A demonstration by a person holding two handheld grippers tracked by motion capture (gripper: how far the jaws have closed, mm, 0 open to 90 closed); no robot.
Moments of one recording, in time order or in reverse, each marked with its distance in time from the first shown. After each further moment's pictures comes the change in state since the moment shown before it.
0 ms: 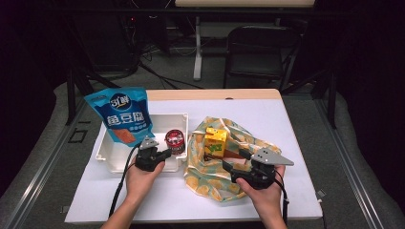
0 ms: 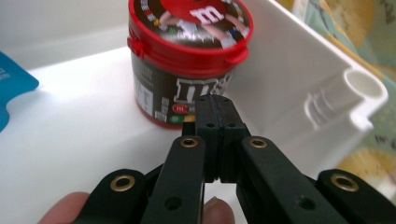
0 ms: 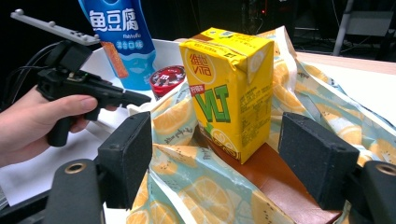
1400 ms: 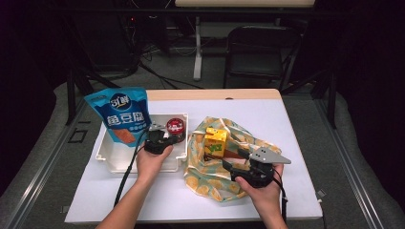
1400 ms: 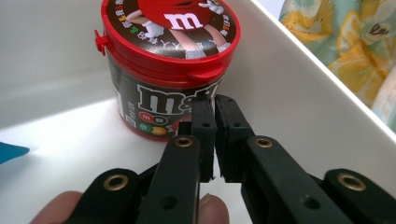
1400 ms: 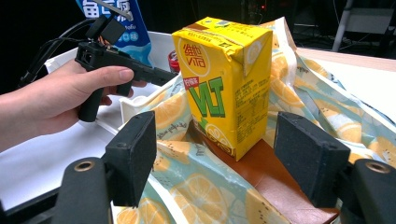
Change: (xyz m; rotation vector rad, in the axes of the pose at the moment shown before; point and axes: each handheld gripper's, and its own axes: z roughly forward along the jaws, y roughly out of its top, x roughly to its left) left arm 0.017 0.035 0.039 0.007 0.021 -0.074; right arm -0.005 -0.004 0.008 0.016 -0.007 -0.010
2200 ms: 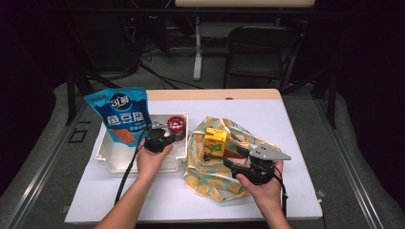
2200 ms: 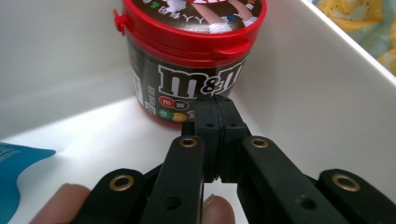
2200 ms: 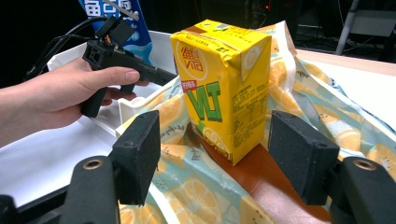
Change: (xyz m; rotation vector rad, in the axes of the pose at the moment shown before) left arm 0.004 0.004 0.007 0.045 0.067 0.038; right arm -0.007 0.006 0.003 0.009 0.019 -0.023
